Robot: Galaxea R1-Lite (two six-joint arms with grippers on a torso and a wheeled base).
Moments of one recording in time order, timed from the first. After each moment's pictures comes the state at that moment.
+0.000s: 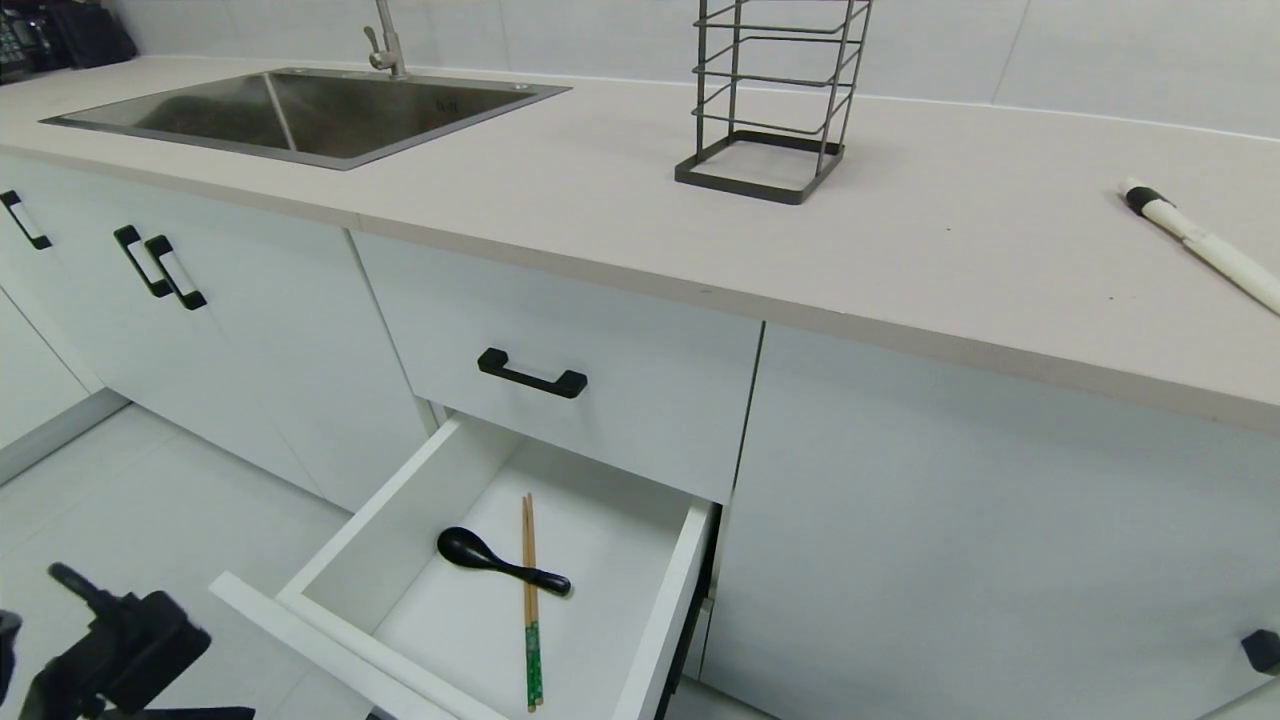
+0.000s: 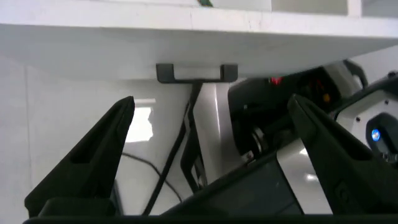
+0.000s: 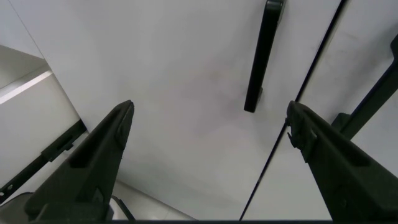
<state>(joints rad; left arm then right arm) -0.16 1.03 -0.21 0.03 -0.33 0.16 0.00 0.00 0.00 0.00 0.05 -0.01</state>
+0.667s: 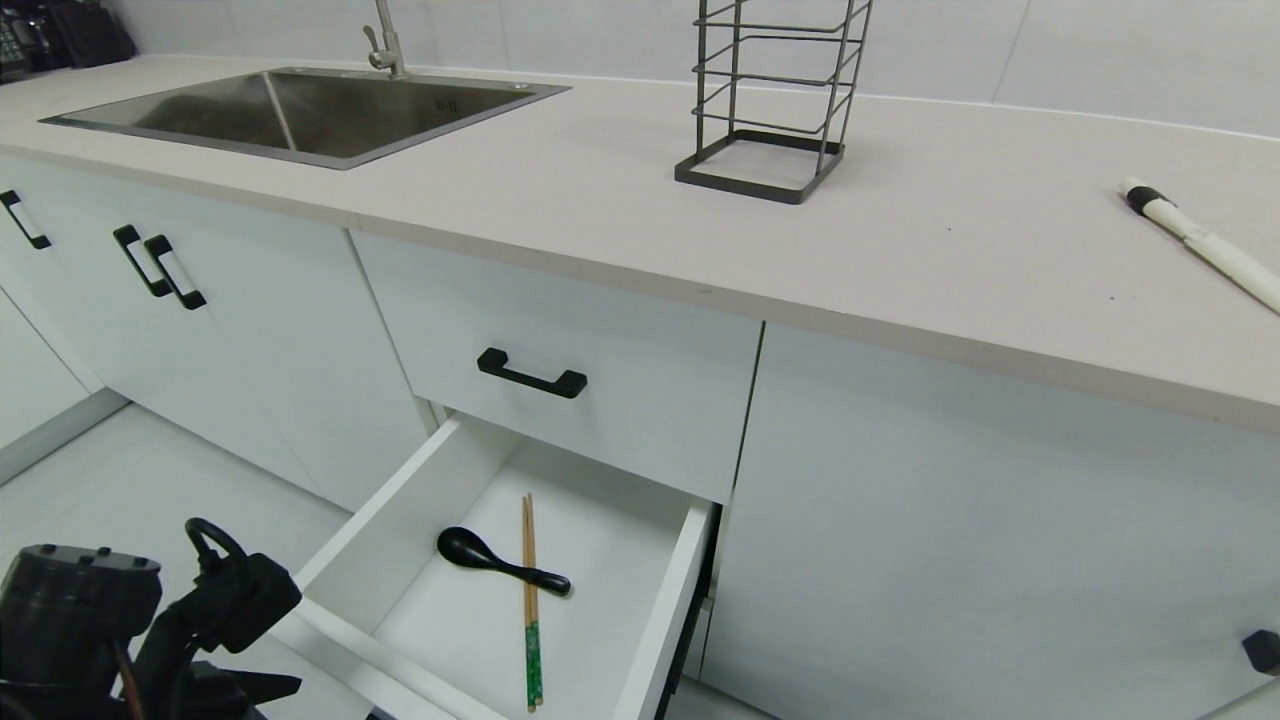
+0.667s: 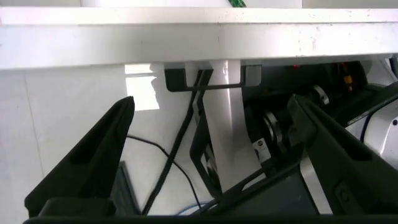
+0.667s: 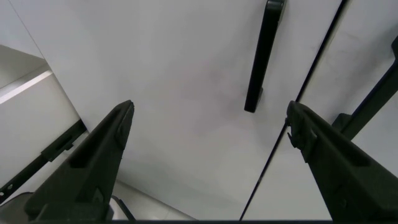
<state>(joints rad) -0.20 1.30 -0.22 -0.15 -0.28 0.16 0.00 0.00 0.00 0.00 0.05 -0.01</state>
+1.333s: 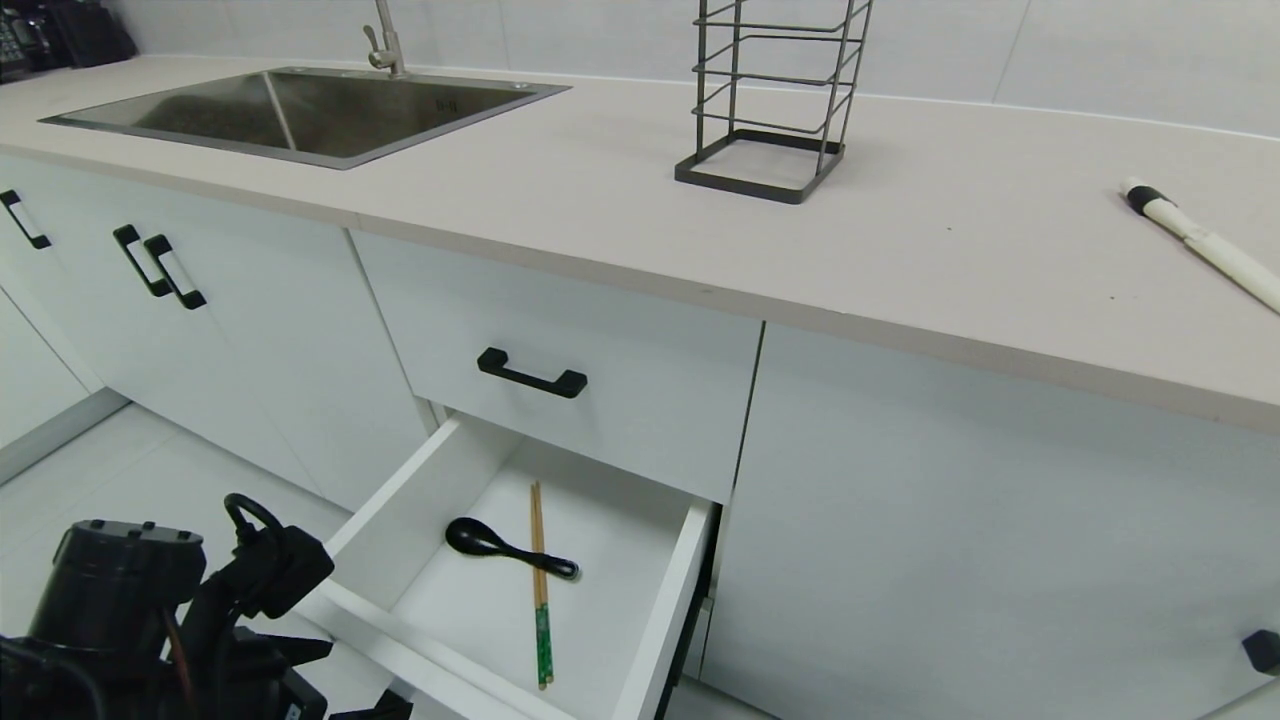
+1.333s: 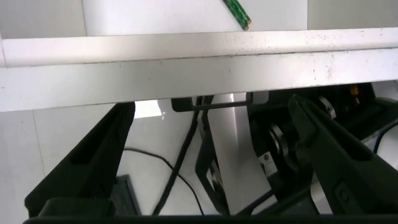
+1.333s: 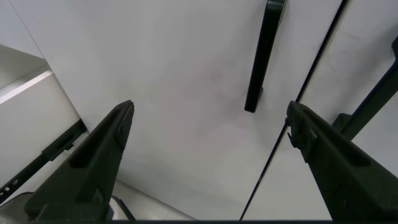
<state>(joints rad) -0.22 1.42 -0.22 -0.31 -0.27 0.16 0.00 0.00 0.00 0.00 0.05 -0.01</state>
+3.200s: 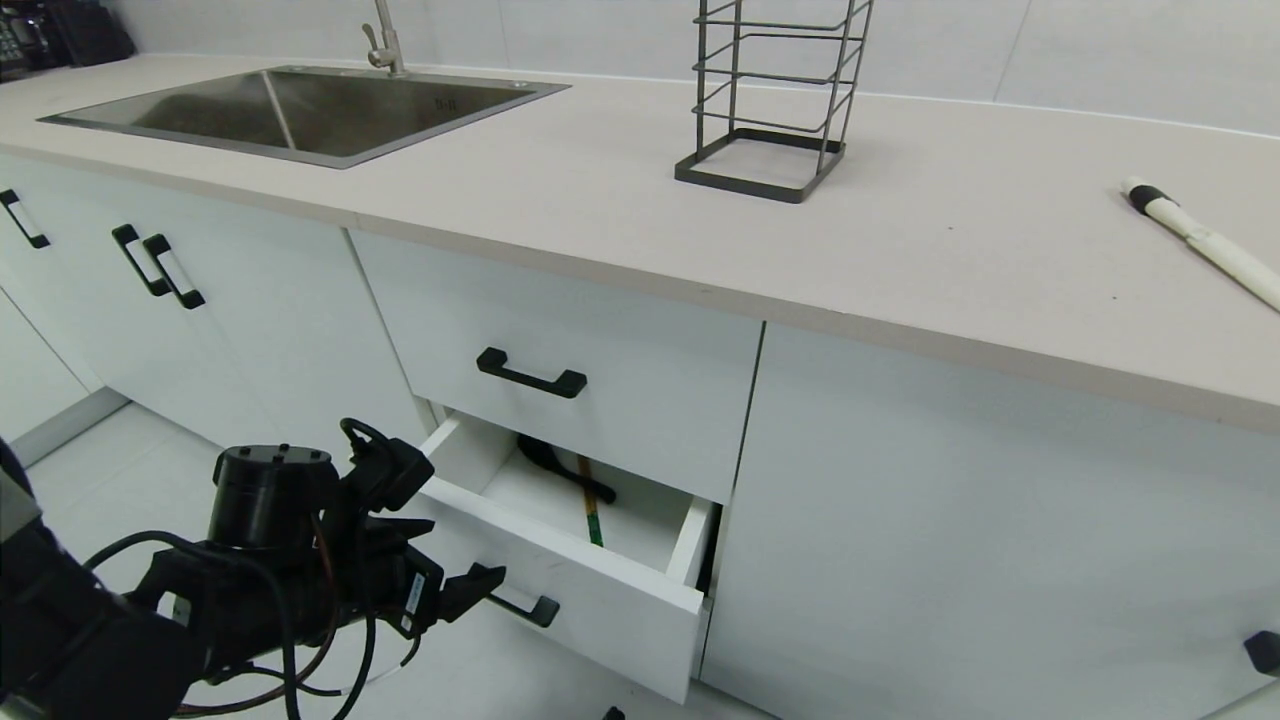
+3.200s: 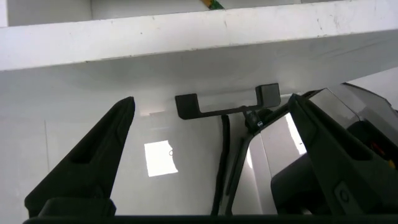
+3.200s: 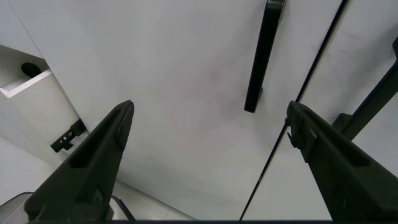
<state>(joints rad) -0.28 1.81 -0.34 -0.83 -0.26 0.15 0.00 0.00 0.00 0.00 0.05 -0.01</state>
